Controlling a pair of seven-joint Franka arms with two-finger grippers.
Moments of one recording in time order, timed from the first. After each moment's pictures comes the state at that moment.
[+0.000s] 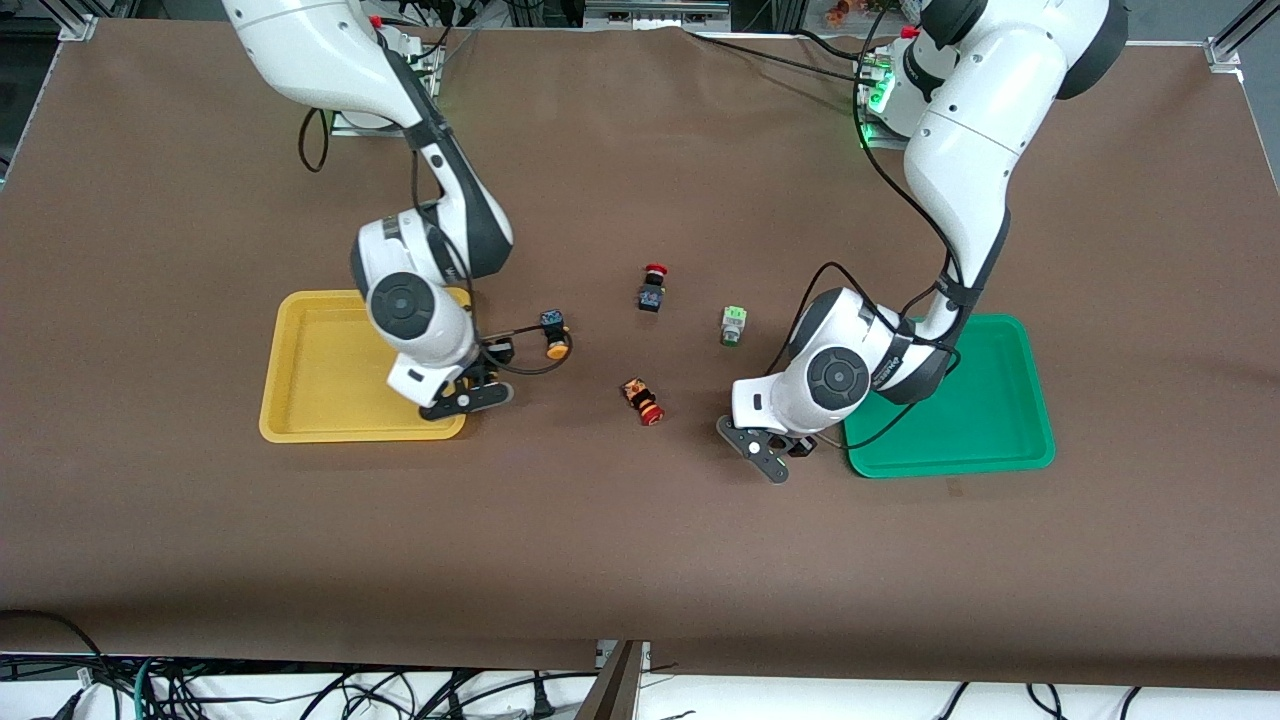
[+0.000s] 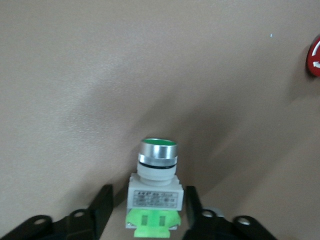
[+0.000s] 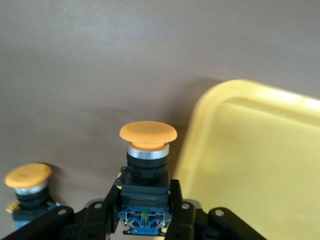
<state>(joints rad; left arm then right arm) -0.25 0.88 -0.23 -1.43 0.09 2.28 0.29 0.56 0.56 -0.18 -1.76 0.11 2.20 0.04</state>
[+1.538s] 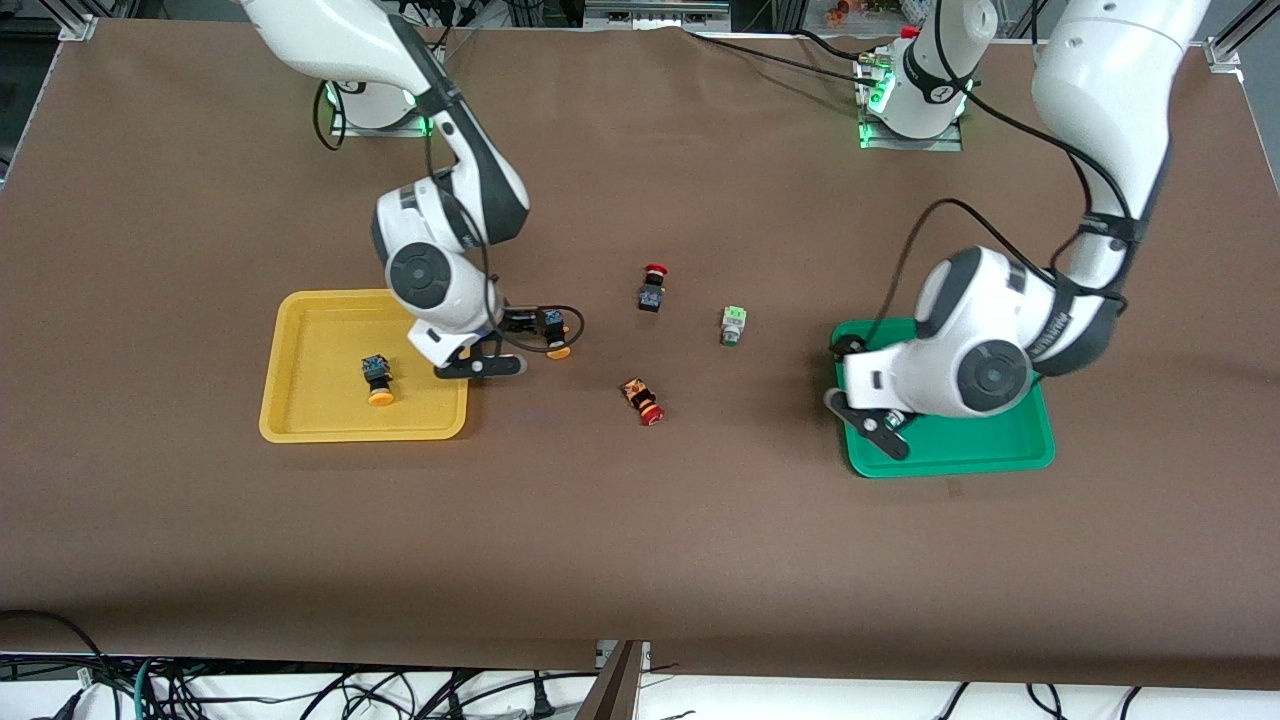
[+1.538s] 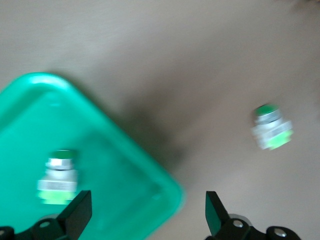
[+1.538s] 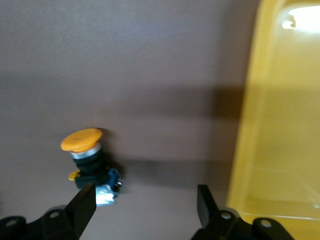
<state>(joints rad) 0.02 0.60 -0.41 -1.57 0.09 1.86 0.21 0.60 0.52 -0.08 -1.89 0.21 2.27 0.35</state>
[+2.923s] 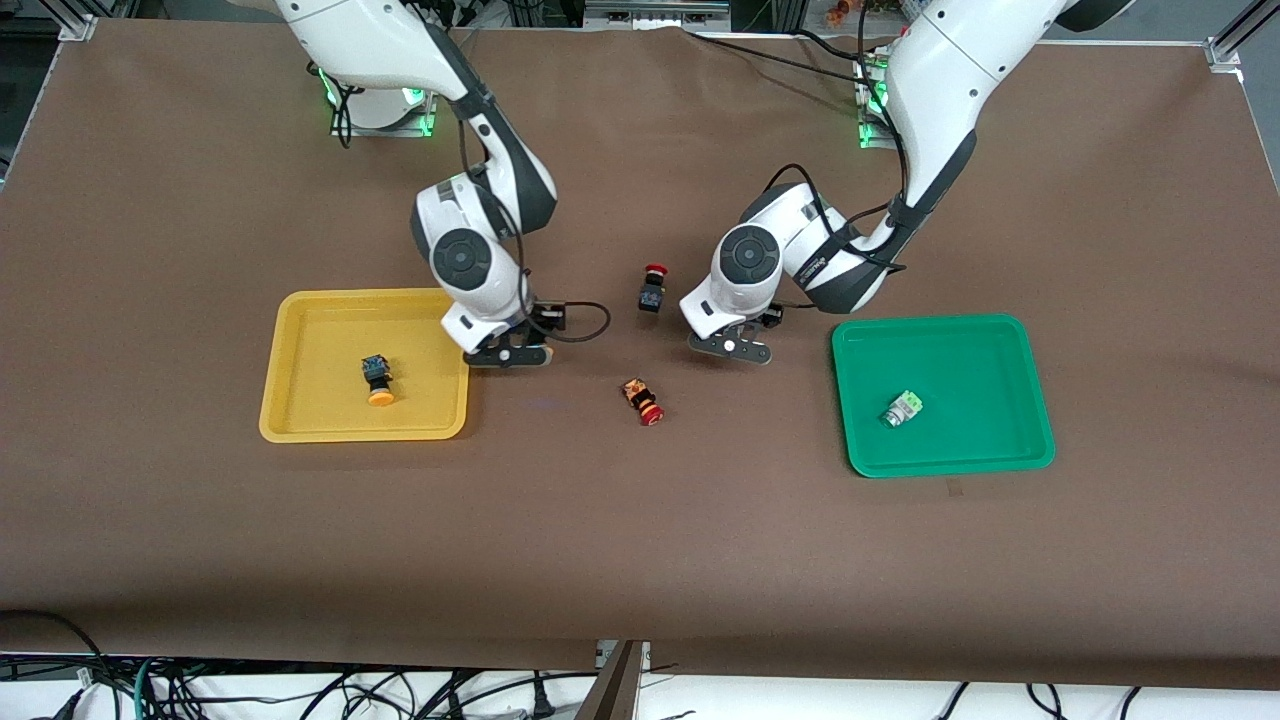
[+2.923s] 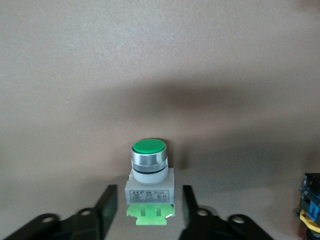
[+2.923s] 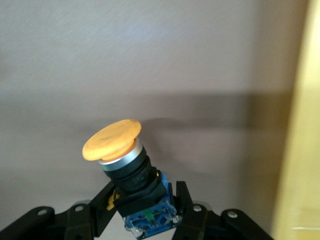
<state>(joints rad) -0.21 0.65 -0.48 -1.87 0.28 2.24 -0.62 0.65 0.52 -0.11 -1.94 0.21 2.36 0.35</state>
